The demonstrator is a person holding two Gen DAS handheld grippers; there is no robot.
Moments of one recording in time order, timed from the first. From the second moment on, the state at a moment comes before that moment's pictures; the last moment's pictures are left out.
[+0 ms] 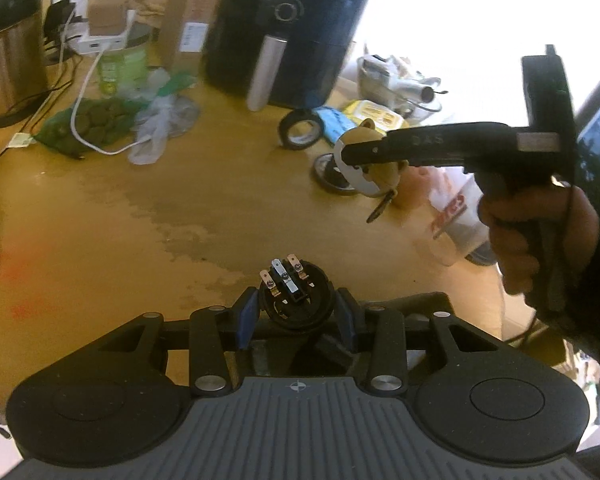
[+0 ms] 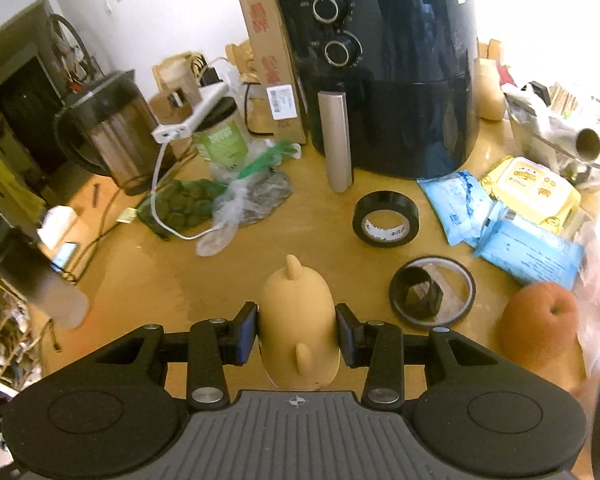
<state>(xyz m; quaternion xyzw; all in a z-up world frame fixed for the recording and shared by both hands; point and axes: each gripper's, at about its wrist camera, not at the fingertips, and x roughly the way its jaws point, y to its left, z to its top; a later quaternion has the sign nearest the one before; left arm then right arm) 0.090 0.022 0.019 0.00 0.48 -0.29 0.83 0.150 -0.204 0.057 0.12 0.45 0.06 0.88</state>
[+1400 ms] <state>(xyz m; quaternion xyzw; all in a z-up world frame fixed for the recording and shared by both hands) 0.042 0.011 0.013 0.03 0.49 -0.27 0.83 -0.007 -0.221 0.075 0.16 0.44 0.06 0.88</state>
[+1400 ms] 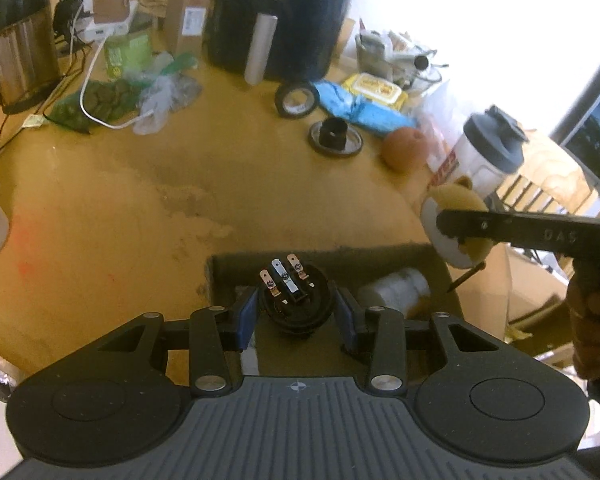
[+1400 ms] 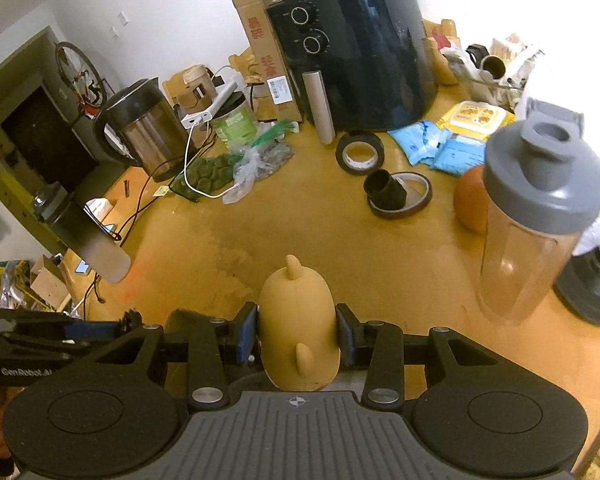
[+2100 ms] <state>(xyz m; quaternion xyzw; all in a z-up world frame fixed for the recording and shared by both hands) 0.019 0.014 0.002 0.03 0.52 -0.24 0.82 -0.044 -0.230 0.077 0.18 0.44 0.05 0.88</state>
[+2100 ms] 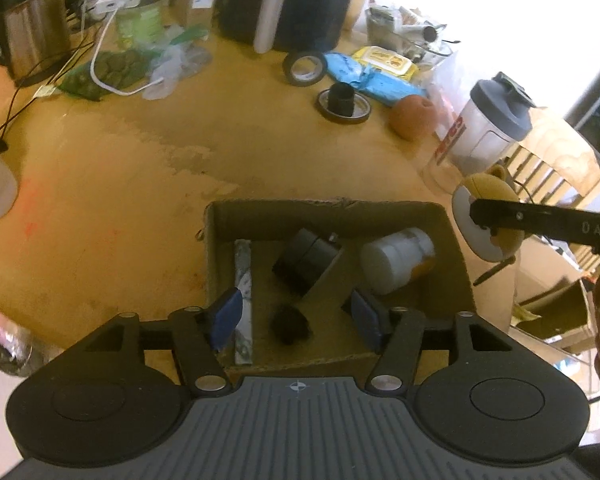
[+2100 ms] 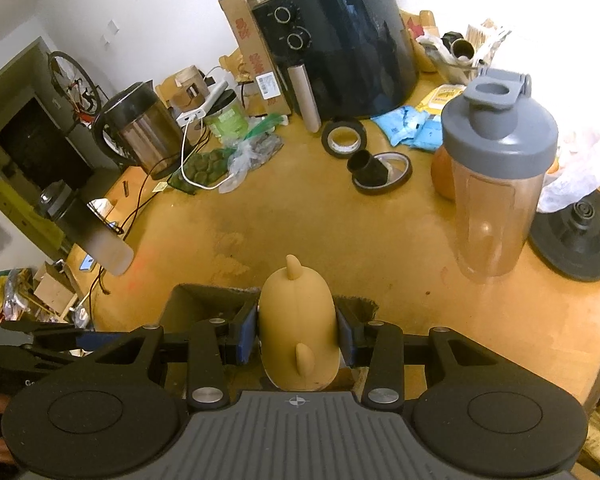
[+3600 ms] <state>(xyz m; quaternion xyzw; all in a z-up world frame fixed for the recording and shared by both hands) 0.017 0.071 0.014 -0.03 0.51 -0.14 0.85 0.012 -0.141 0.063 0.14 0.47 0.22 0.84</state>
